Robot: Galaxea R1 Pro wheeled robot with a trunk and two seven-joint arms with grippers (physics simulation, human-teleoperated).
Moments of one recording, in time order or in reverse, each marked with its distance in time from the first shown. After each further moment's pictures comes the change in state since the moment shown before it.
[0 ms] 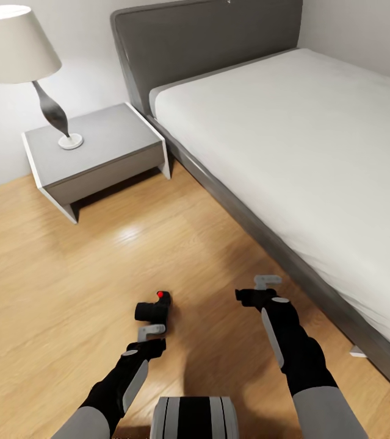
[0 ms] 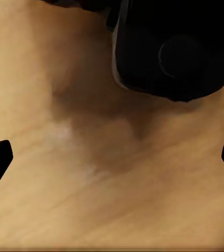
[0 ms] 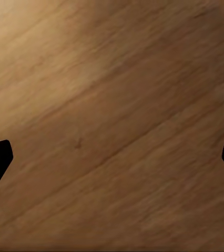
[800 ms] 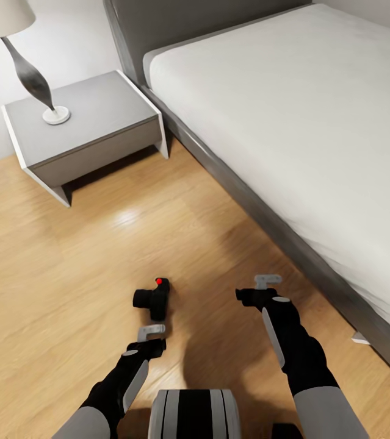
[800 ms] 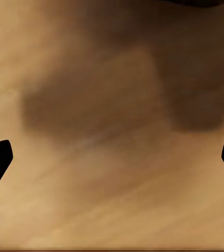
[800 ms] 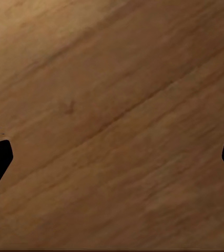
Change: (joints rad) left arm 0.001 -0.001 0.000 0.000 -0.004 0.000 0.000; right arm 0.000 -0.005 0.002 -0.010 0.003 0.008 0.009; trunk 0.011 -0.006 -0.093
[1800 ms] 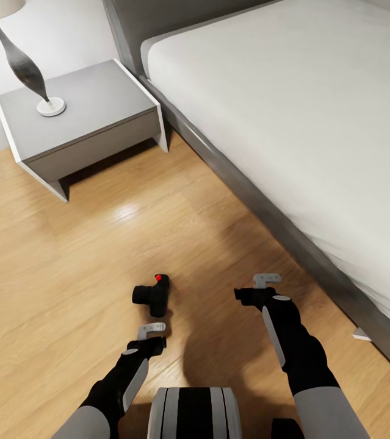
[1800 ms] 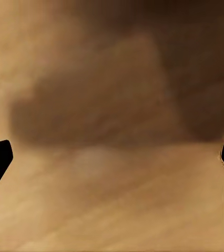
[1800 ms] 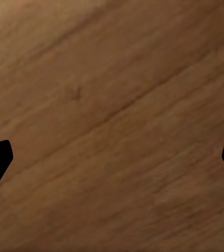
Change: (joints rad) left arm -0.001 0.001 -0.003 -0.012 -0.001 -0.008 -0.006; right arm 0.000 0.002 0.002 -0.020 -0.001 0.028 0.023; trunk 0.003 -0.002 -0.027
